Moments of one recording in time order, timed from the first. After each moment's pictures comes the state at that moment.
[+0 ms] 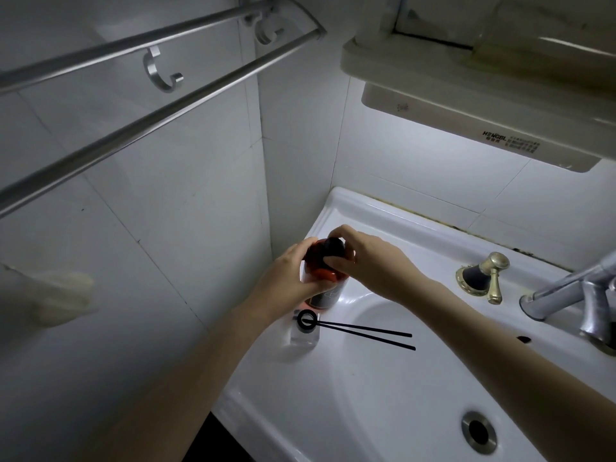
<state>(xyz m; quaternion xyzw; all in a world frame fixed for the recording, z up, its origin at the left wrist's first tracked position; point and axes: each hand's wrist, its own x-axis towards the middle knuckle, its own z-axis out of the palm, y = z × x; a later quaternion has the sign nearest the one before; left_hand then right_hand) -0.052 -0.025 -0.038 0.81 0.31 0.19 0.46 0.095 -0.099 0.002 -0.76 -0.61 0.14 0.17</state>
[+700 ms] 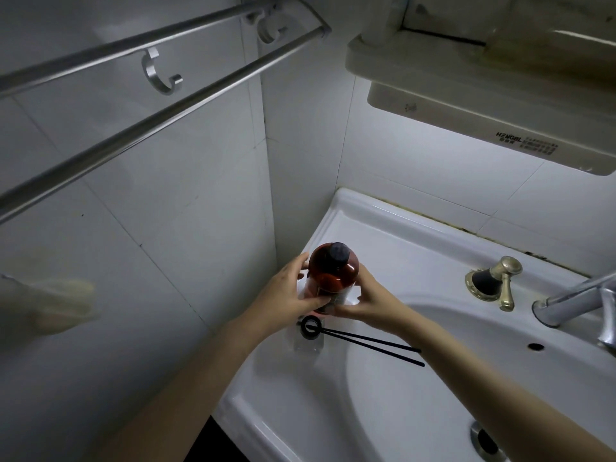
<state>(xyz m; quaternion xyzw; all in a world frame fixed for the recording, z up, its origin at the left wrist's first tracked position) -0.061 -0.021 -0.061 0.78 0.36 0.13 0.50 0.094 -0.115 -0.058 -0.63 -0.55 0.38 0.39</state>
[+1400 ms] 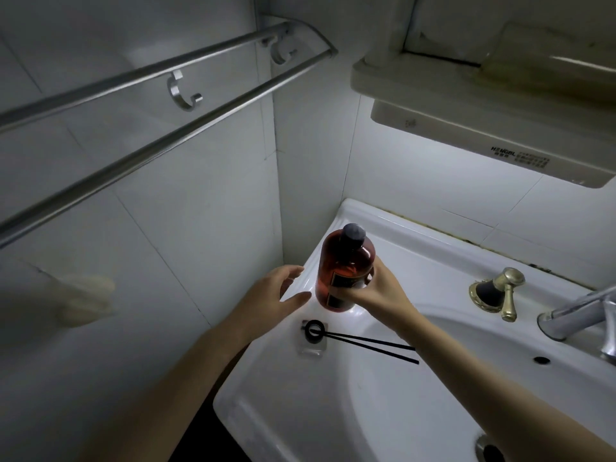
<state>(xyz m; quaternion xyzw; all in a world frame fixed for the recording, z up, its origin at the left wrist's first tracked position) -0.088 -0.022 -0.038 0.81 0.38 0.14 0.43 0.091 -0.110 -0.041 -0.67 -0.46 0.34 0.48</state>
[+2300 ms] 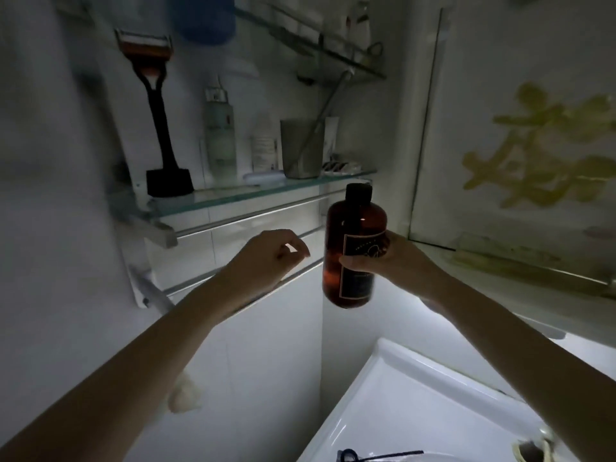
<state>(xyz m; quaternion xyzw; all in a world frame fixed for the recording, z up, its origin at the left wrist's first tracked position) -0.143 -0.023 0.233 0.86 0.34 0.33 0.17 0.057 -0.094 0.228 -0.55 -0.64 0.26 0.47</state>
